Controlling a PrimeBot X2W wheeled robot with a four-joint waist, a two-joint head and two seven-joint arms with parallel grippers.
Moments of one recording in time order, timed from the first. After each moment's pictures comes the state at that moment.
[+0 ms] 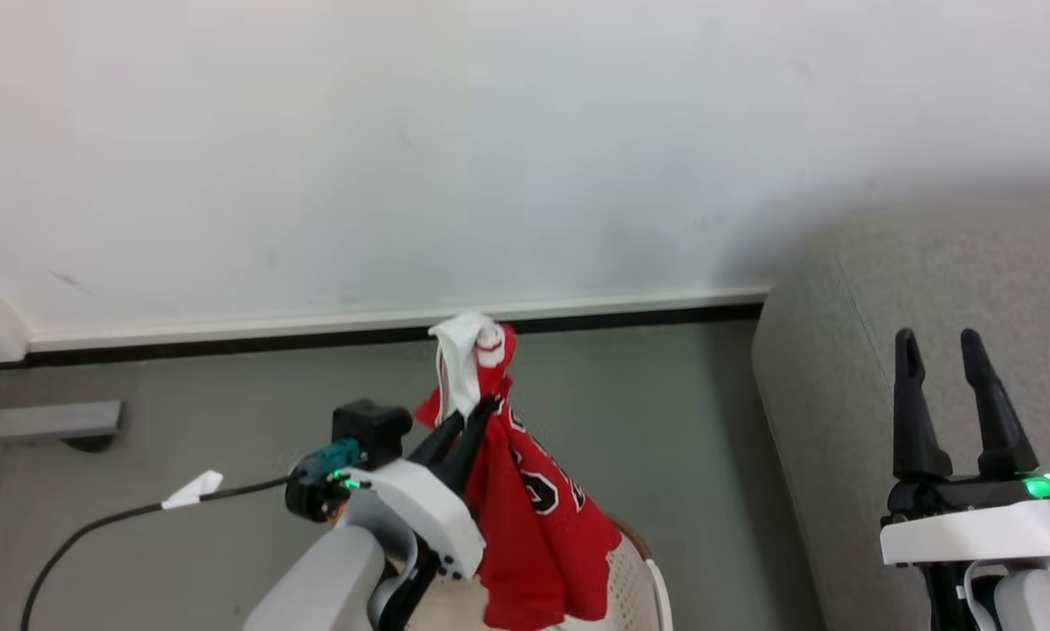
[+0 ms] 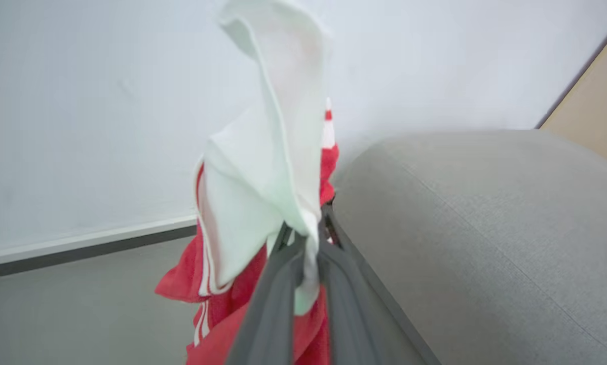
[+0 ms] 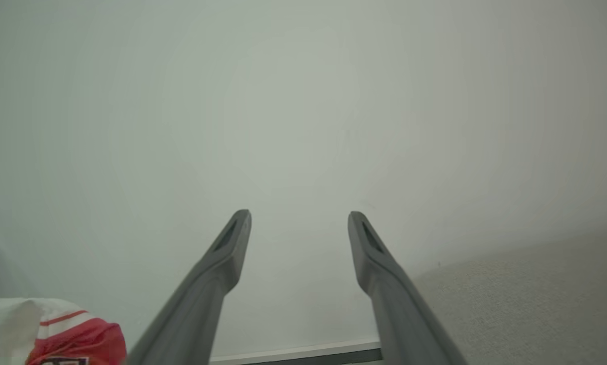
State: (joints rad) left arm -0.57 0.11 -0.60 0.75 -0.53 -0.13 -0.26; right arm -0.24 -0.10 0.06 0.16 0.46 0.13 -0.26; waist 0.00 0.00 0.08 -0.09
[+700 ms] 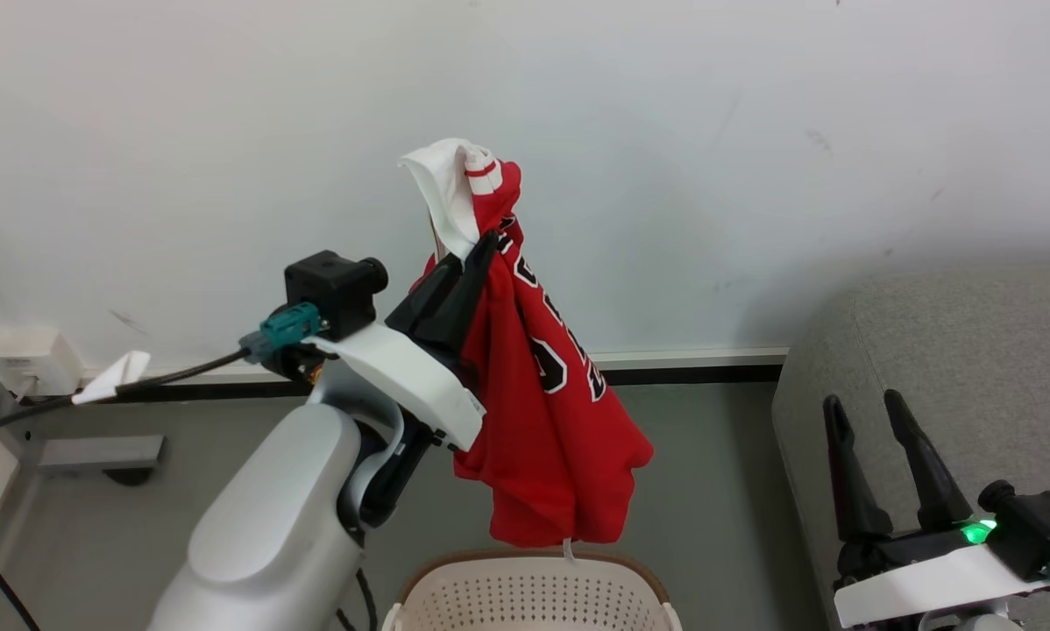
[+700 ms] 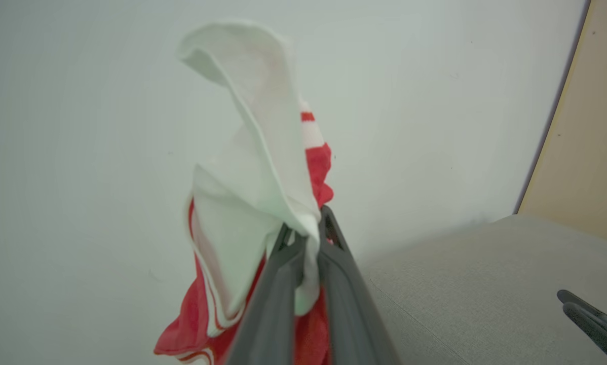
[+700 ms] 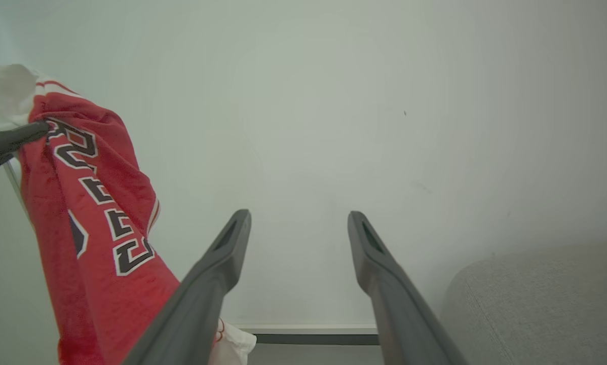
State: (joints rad) left arm -0.67 0.19 -0.53 0.35 -0.57 -0.04 -0.11; right arm -0.18 -0.13 0.19 0.20 0.50 0.13 -0.26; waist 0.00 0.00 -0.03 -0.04
